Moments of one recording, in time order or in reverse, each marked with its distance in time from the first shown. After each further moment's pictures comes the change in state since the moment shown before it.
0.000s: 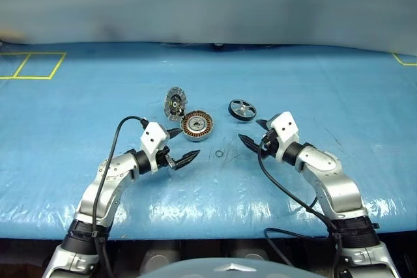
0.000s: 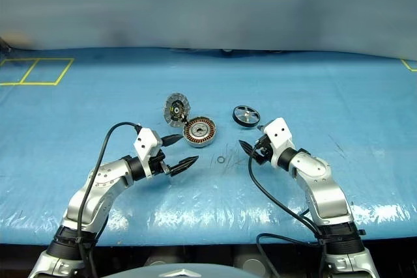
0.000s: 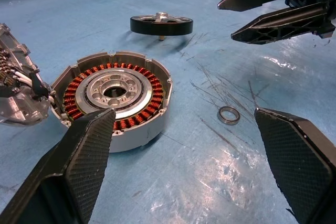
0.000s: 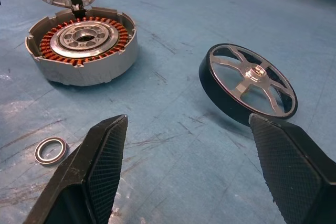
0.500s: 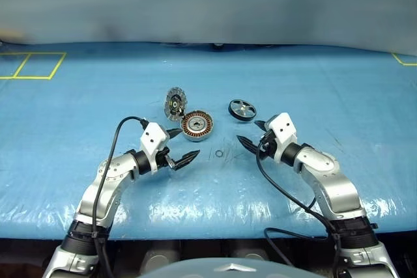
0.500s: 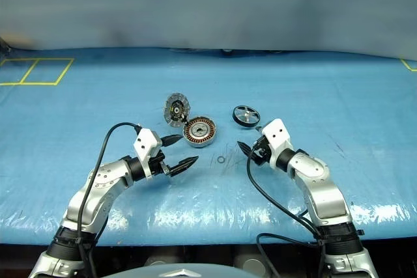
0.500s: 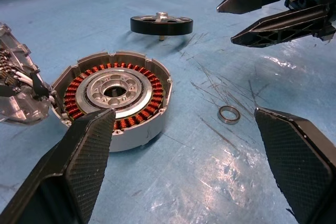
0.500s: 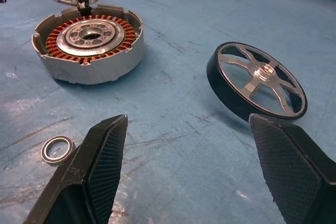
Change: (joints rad) left arm 0.004 0.000 0.000 0.000 0.003 -0.010 0.001; right arm 0.001 0.004 0.015 0.000 -0.002 0.000 0.000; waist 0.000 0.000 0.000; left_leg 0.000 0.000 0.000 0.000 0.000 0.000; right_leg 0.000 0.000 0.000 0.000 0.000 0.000
